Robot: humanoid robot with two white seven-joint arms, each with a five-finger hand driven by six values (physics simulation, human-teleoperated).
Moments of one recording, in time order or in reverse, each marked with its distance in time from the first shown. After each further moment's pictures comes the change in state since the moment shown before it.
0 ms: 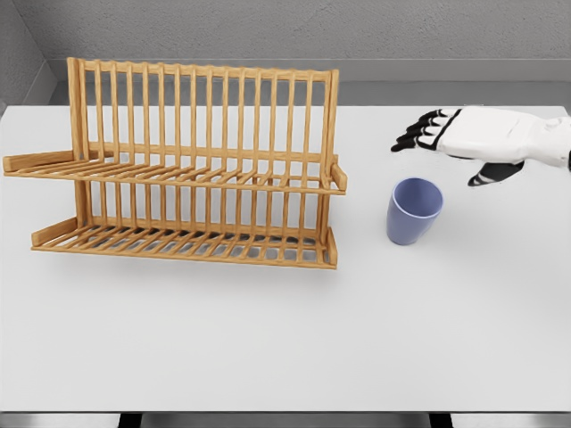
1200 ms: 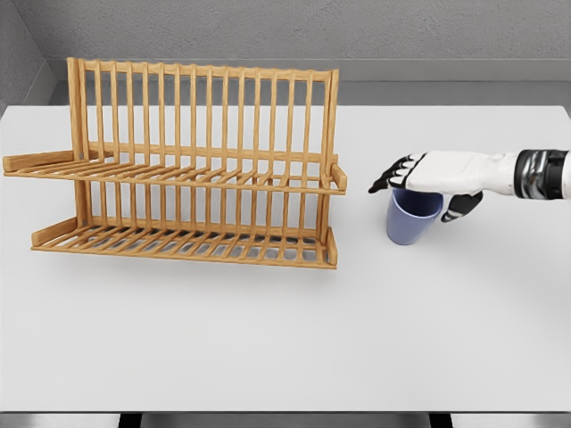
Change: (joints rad) left arm 0.002 0.000 0.000 0.000 0.000 0.000 0.000; right arm -0.011 0.081 0.179 0.124 0.005 -0.004 0.002
